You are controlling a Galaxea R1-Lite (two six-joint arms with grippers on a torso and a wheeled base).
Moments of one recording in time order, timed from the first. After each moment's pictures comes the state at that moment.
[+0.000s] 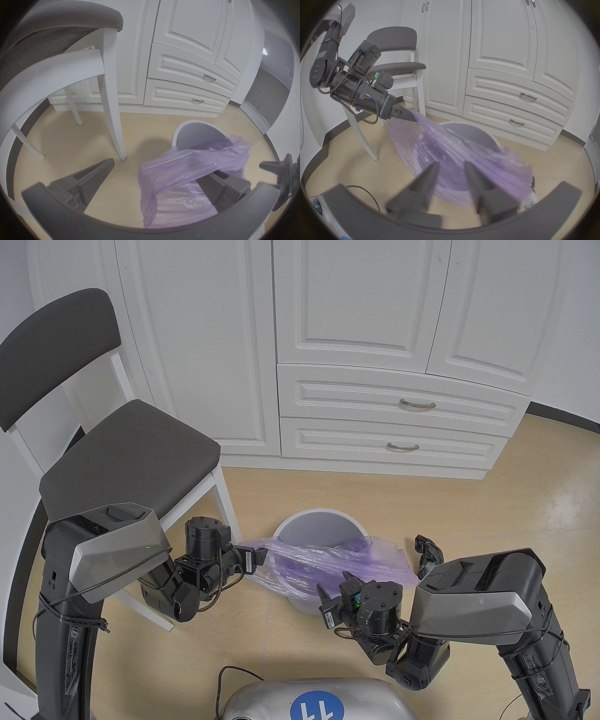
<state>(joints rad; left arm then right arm) -0.37 2.47 -1.04 -1.05 0.08 -0.12 0.73 2.57 -0.83 -1.55 -0.39 -0.14</state>
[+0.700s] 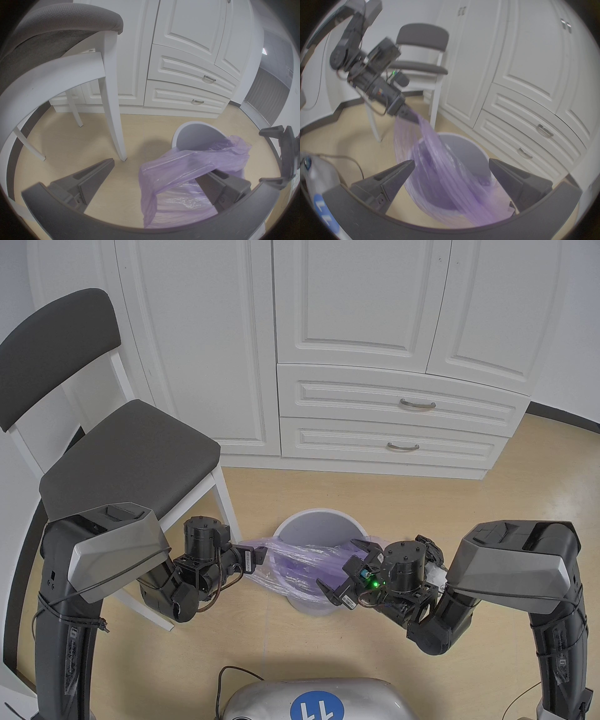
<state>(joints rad) -0.37 2.47 -1.03 -1.07 0.08 -0.12 0.60 2.44 -0.88 -1.33 -0.09 -0.52</state>
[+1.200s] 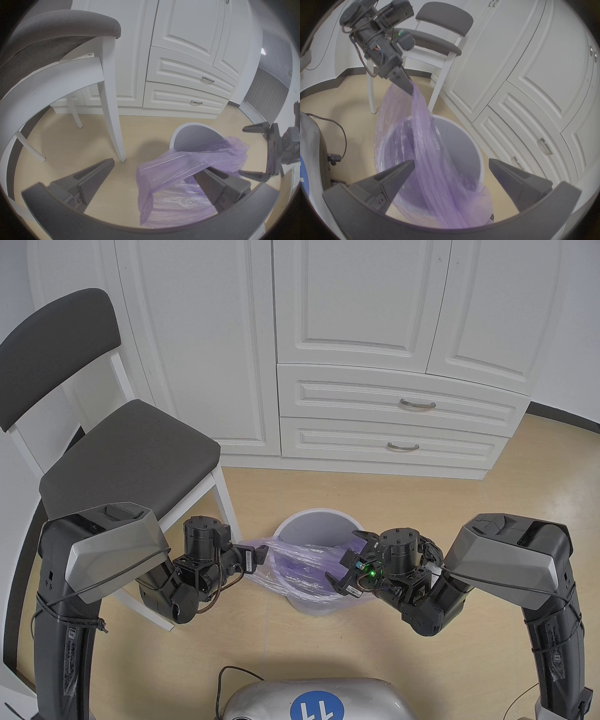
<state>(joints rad) -0.38 2.45 -1.01 -1.08 0.08 -0.11 0.54 2.49 -1.05 -1.15 -0.09 -0.74</state>
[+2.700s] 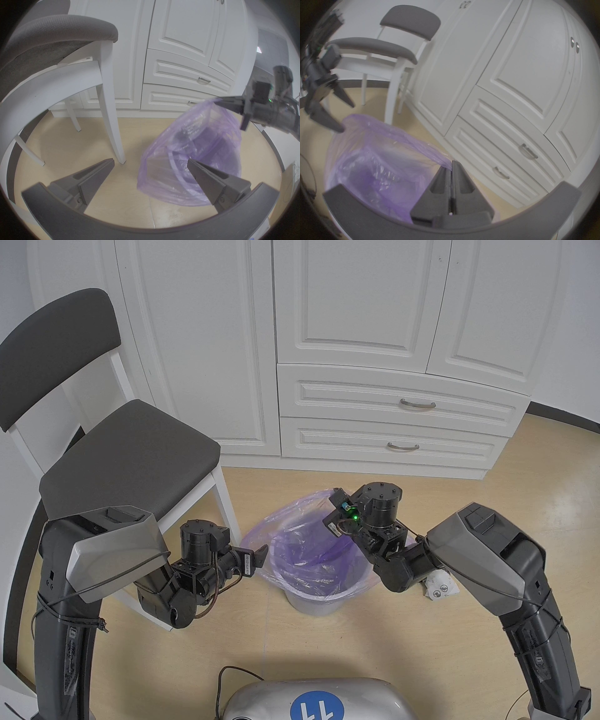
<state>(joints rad) -0.37 2.46 -0.98 -1.15 0.06 -0.08 0.51 2.64 -1.62 -1.01 -0.22 -0.64</state>
